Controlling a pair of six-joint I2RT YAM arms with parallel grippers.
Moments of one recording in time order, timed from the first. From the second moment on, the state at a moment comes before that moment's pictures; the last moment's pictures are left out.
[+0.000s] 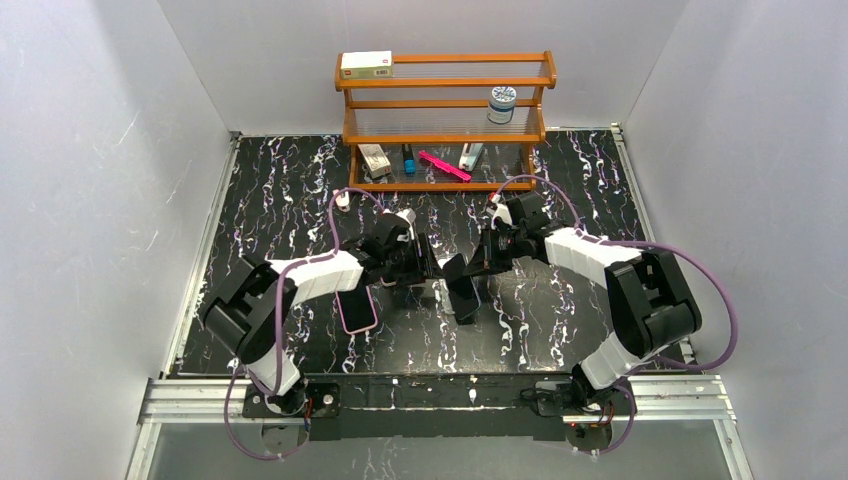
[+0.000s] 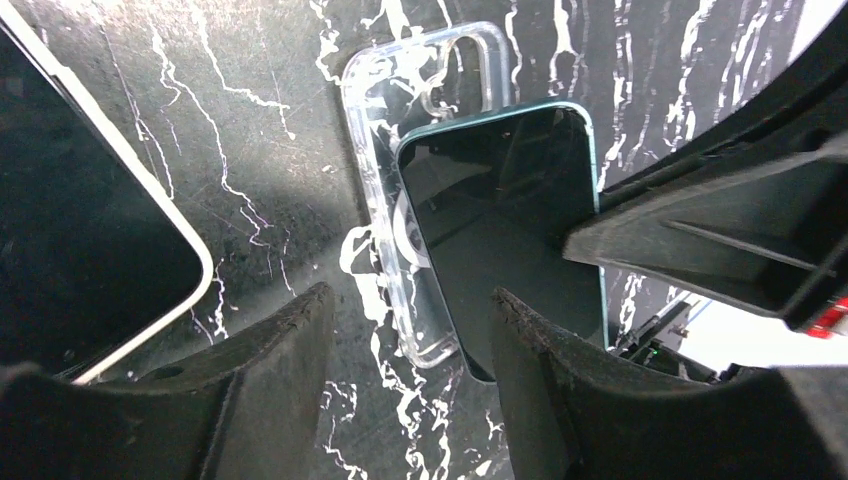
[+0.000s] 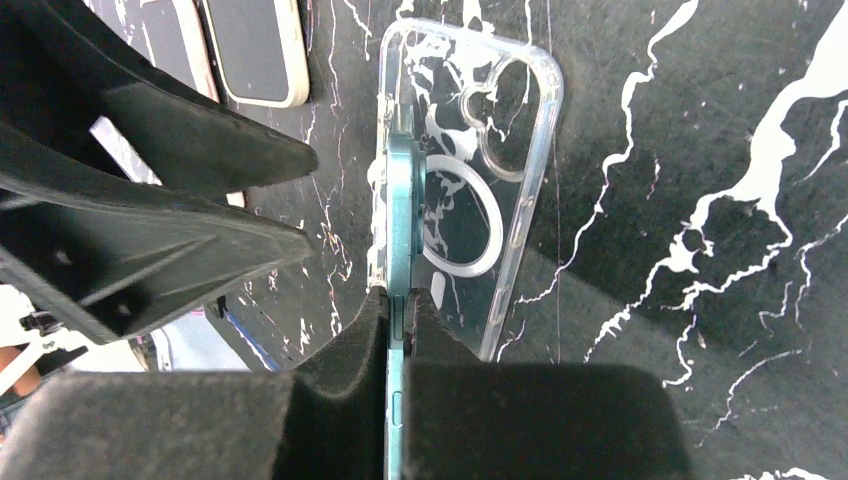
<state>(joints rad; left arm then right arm) -0.69 1.60 0.84 -0.03 0.22 -0.81 0.43 1.58 0.87 -0.26 -0.59 0.48</state>
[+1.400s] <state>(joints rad) -0.72 1.76 0.83 0.17 0.26 -0.86 0.37 1.67 0.64 0.28 -0.68 0.73</state>
